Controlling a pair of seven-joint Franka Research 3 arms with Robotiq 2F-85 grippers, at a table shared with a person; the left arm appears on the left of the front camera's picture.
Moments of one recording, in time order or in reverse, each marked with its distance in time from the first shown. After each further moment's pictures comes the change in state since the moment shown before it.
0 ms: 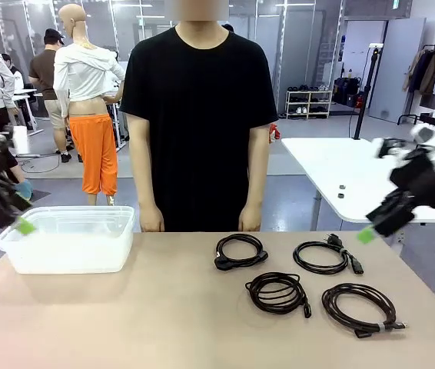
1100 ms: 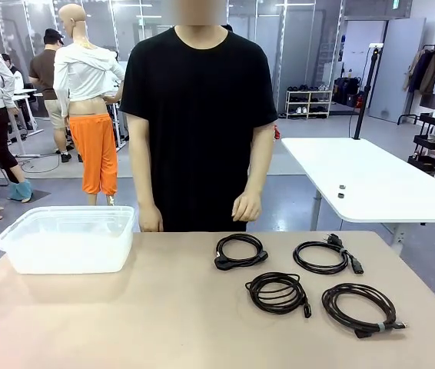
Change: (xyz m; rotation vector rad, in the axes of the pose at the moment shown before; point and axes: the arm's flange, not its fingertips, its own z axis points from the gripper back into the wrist) left arm -0.169 0.012 0.063 0.104 -0.272 0.142; right arm -0.193 -0.007 0.134 -0.129 -0.237 -0.242
